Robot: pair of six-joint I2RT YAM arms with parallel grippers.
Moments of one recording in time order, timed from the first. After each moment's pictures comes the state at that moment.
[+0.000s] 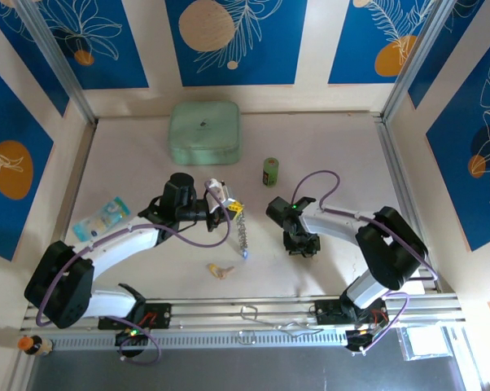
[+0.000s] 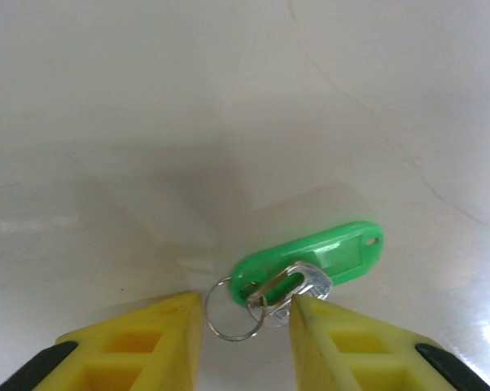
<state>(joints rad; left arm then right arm) -0.60 1.31 0.69 0.18 0.69 0.30 0.72 1.57 0.85 -0.97 0.19 0.76</state>
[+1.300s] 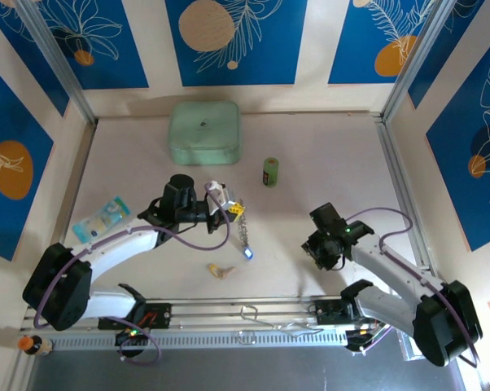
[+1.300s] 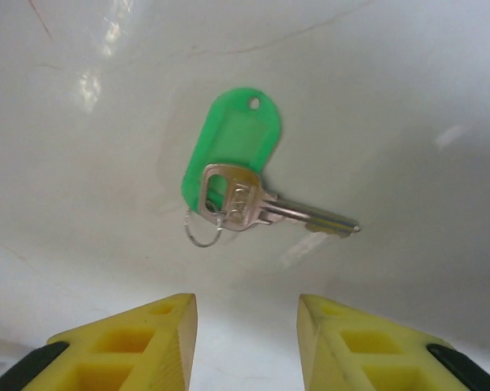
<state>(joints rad) -0.62 1.29 0.68 0.19 0.70 0.31 0.46 0.99 0.53 -0.82 -0.11 1.41</state>
